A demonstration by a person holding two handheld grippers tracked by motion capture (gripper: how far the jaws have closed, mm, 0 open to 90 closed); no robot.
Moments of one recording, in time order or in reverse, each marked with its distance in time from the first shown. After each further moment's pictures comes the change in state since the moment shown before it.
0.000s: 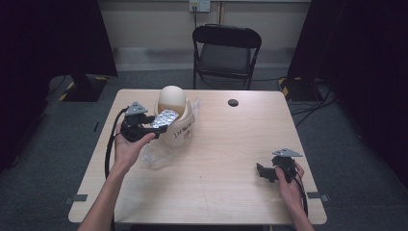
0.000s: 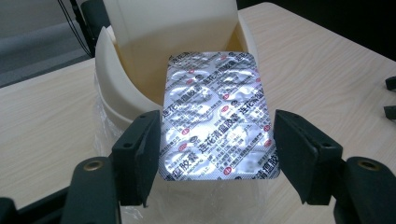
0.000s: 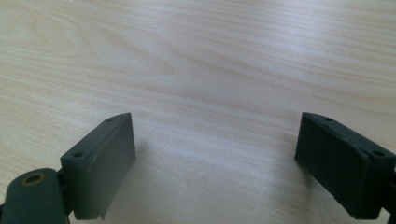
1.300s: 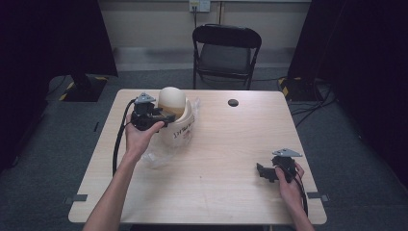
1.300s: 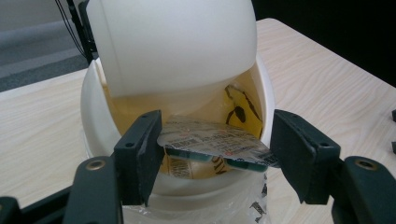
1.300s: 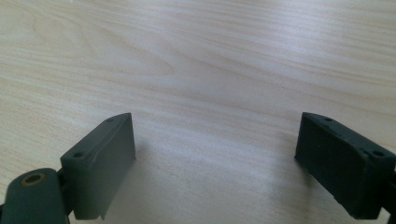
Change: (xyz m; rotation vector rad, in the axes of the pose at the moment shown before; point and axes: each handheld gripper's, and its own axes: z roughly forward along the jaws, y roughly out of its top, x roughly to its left) left arm 0.007 0.023 0.035 -0.022 -0.016 -0.075; right arm 0.000 0.000 0.000 0.000 0.000 0.000
